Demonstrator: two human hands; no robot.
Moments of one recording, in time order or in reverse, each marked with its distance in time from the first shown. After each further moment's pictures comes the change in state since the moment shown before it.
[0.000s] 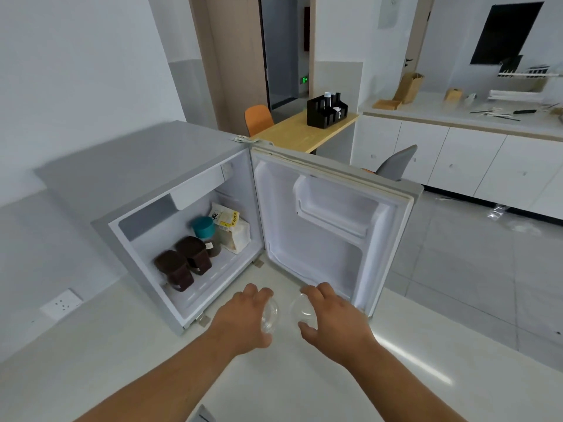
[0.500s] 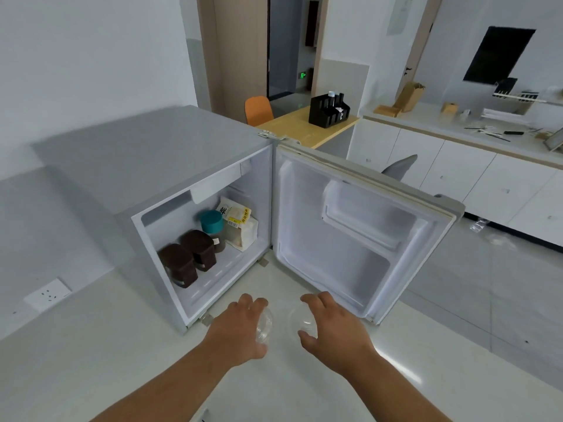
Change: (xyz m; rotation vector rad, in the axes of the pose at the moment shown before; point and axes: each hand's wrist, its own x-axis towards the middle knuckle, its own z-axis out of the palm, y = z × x) left_hand -0.009 -0.070 0.026 -0.085 0.024 0.025; right_hand 0.027 -0.049 0.026 -0.037 -0.072 0.061
